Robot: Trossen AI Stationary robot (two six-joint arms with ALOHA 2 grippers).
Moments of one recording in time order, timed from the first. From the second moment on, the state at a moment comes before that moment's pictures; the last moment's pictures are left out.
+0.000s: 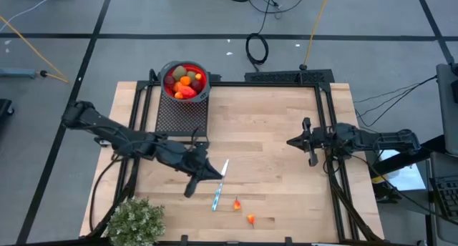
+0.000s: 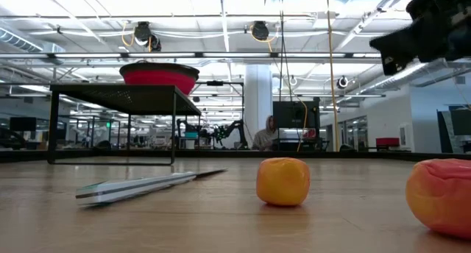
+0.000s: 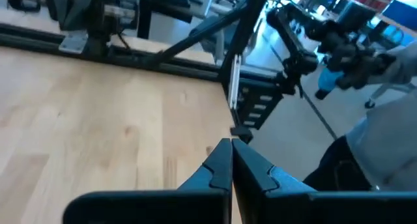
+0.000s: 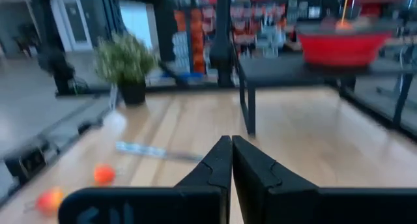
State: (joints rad) left arm -0.37 1.35 1.08 -0.03 -0.03 -0.36; right arm 0.03 0.14 0.11 0.02 -0.04 0.07
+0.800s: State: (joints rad) left arm -0.43 0.85 0.63 0.03 -0.13 -0.29; right arm 0.24 0.57 0.13 0.54 0.03 0.09
